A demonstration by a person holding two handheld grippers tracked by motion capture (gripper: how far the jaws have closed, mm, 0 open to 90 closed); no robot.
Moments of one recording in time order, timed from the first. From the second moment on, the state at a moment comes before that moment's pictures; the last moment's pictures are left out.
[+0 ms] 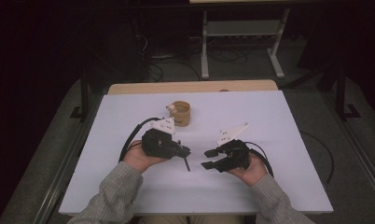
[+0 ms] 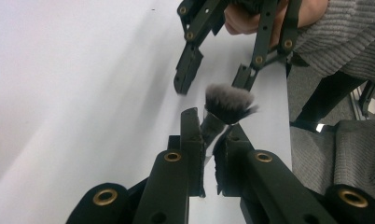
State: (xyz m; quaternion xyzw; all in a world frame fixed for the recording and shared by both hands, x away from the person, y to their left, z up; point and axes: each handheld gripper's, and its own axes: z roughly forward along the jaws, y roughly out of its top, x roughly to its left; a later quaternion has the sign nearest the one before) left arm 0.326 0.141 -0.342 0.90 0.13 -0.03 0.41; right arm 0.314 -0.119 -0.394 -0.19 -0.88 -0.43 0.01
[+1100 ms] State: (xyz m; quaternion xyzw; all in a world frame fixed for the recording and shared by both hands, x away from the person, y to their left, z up) left arm 0.354 0.155 -0.342 0.90 0.17 -0.03 0.40; right arm 0.317 -0.180 -0.406 -0.26 -0.86 -0.44 -0.01
